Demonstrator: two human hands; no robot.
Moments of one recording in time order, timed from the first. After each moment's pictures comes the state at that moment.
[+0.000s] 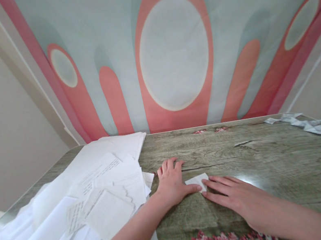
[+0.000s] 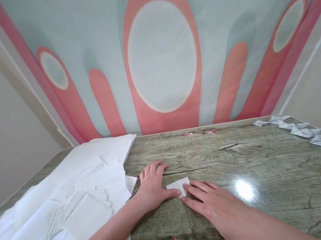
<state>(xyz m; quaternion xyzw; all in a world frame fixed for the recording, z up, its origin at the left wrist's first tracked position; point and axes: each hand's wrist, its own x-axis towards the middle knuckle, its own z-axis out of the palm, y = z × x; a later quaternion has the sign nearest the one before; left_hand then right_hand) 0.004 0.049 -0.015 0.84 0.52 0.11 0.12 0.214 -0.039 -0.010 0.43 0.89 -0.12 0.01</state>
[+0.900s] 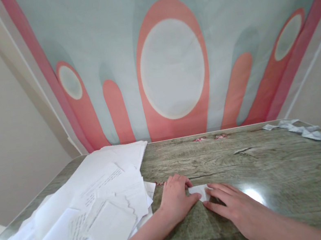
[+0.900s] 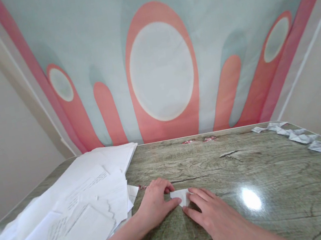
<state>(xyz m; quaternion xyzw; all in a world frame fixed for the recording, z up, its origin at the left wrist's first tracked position) 0.007 0.037 -0.014 0.84 0.49 0.17 0.18 0.203 -0.040 -0.031 0.43 0.89 0.01 -0.14</state>
